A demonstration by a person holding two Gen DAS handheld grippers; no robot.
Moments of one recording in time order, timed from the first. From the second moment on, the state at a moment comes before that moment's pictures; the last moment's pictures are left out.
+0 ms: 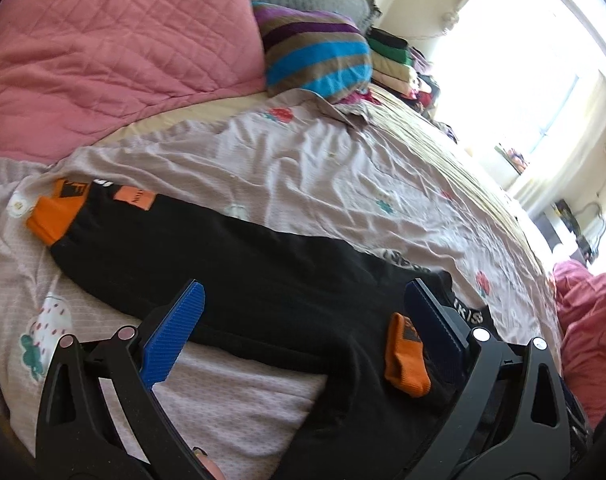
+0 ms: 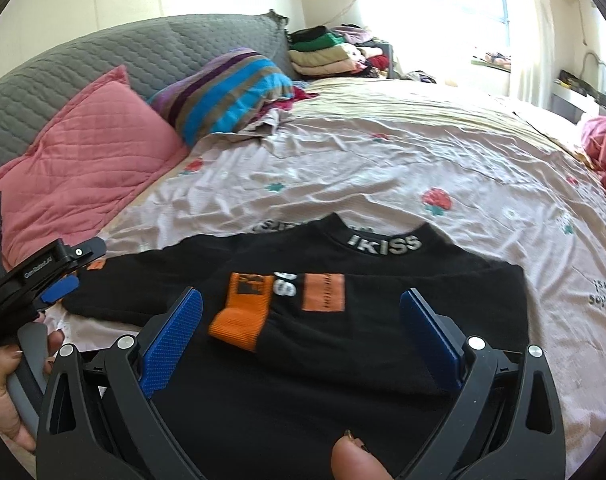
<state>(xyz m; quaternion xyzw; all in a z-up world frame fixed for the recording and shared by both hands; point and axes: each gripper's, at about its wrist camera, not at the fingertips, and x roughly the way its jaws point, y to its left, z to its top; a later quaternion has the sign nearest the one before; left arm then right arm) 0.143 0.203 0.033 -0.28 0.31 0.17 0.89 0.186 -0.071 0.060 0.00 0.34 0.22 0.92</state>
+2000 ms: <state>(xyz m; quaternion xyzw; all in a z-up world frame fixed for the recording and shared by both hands) 0.097 0.355 -0.019 -0.45 0.25 0.30 0.80 0.188 0.042 0.017 -0.05 0.39 0.31 0.86</state>
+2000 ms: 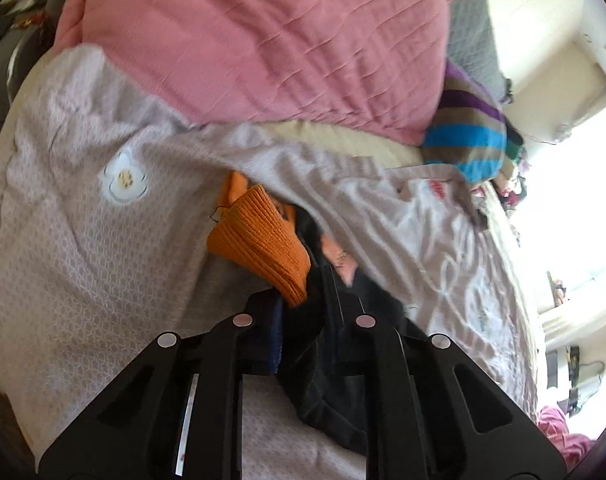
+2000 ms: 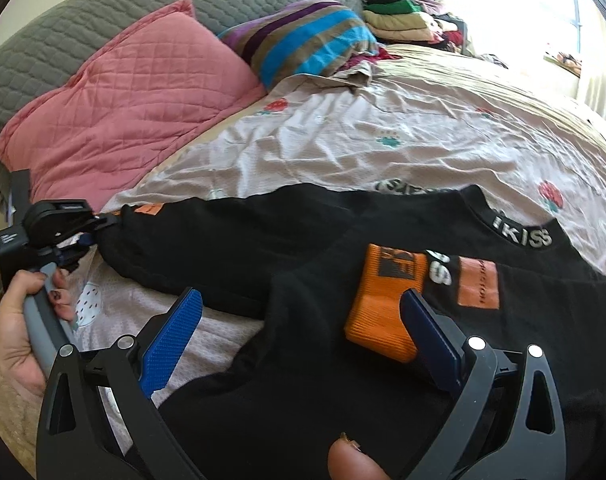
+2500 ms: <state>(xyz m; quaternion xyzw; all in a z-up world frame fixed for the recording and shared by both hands) 0.092 0.317 0.017 -0.40 0.21 0.23 0.86 0.188 -0.020 0.013 0.00 0.41 0.25 0.88</state>
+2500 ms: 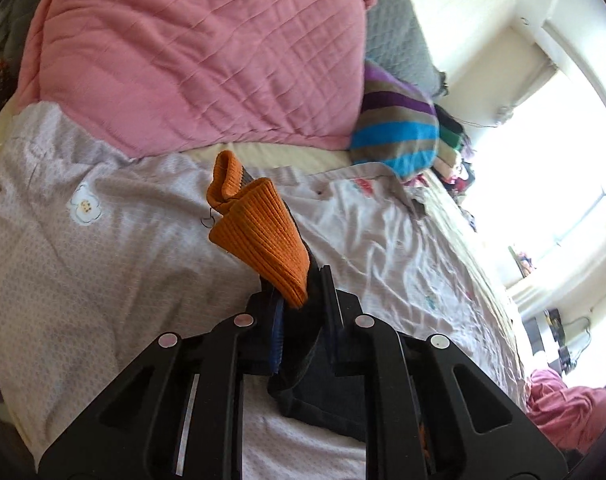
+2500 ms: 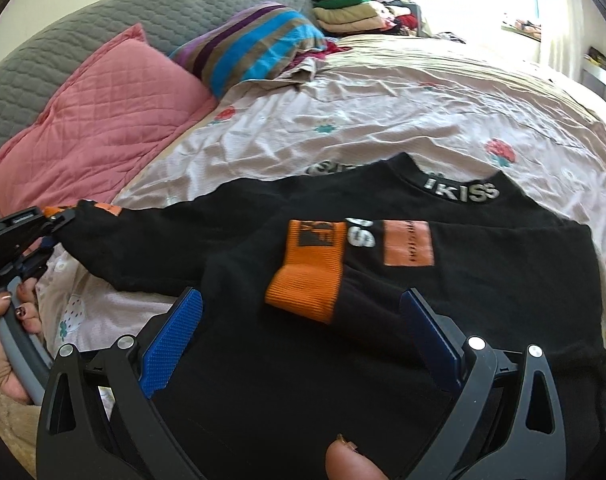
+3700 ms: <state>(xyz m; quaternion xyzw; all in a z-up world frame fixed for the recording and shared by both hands) 0.127 0.166 0.071 -0.31 0.23 0.04 0.92 0.179 -0.154 0.042 0.08 0.37 0.17 0.91</state>
